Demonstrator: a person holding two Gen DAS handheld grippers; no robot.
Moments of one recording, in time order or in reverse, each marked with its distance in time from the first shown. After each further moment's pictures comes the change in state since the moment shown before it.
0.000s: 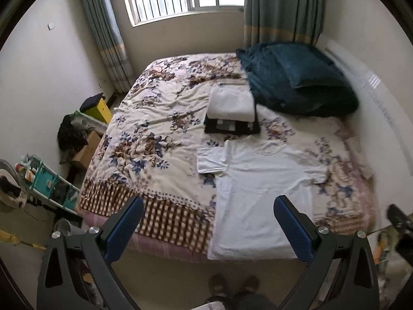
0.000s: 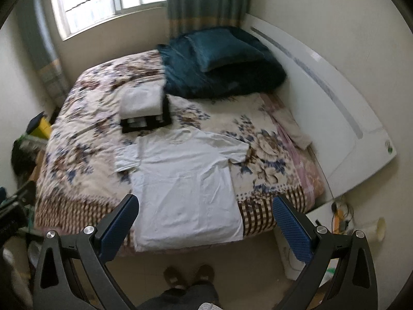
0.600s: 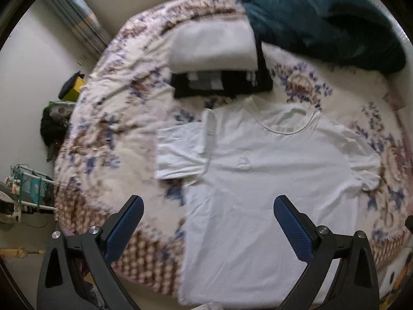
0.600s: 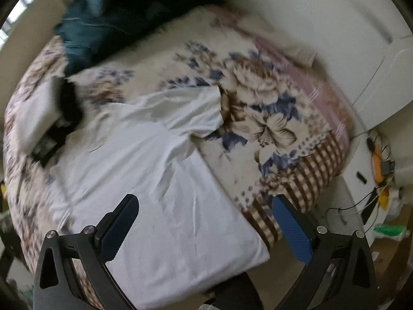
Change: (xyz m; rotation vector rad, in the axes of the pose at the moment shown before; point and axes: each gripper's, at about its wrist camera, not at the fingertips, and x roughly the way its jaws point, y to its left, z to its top) left arm 0.366 -0.131 0.049 0.073 0.273 0.102; right arm 0.495 -0.105 0.051 0.428 0.374 -0.076
